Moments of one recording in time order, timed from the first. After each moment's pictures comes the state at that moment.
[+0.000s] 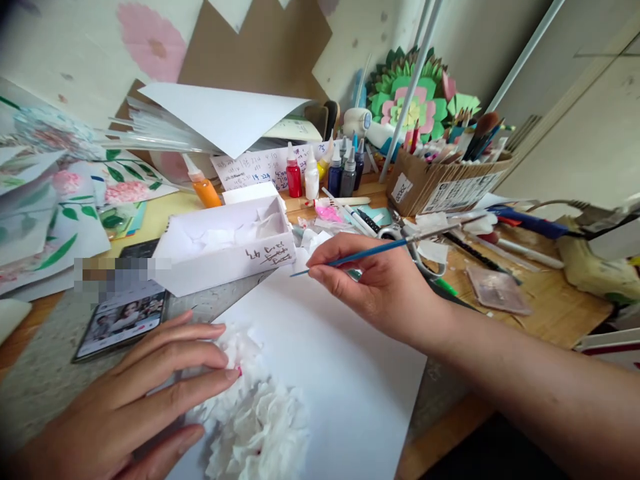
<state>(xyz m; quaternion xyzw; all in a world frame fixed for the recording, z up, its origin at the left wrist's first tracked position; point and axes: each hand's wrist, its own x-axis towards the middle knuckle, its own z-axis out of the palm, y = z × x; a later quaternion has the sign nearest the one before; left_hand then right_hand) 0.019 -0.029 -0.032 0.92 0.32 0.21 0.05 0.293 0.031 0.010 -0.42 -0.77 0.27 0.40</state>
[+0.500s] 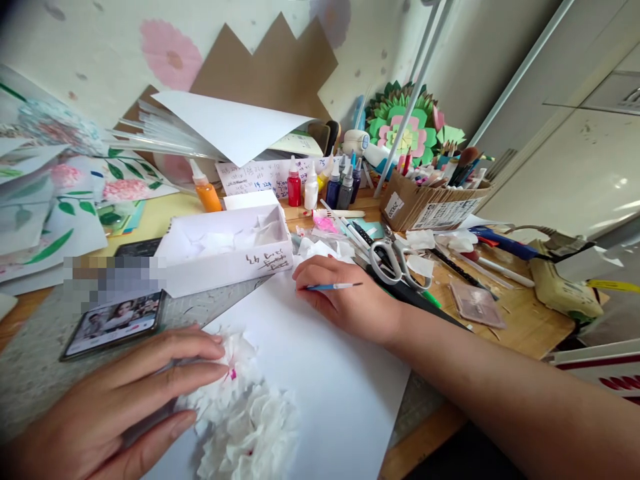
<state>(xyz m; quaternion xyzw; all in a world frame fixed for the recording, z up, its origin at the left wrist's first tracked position) 0.021 -0.030 -0.032 0.89 0.36 0.26 0.10 0.292 0.054 -0.018 -0.27 -0.90 0.14 0.30</state>
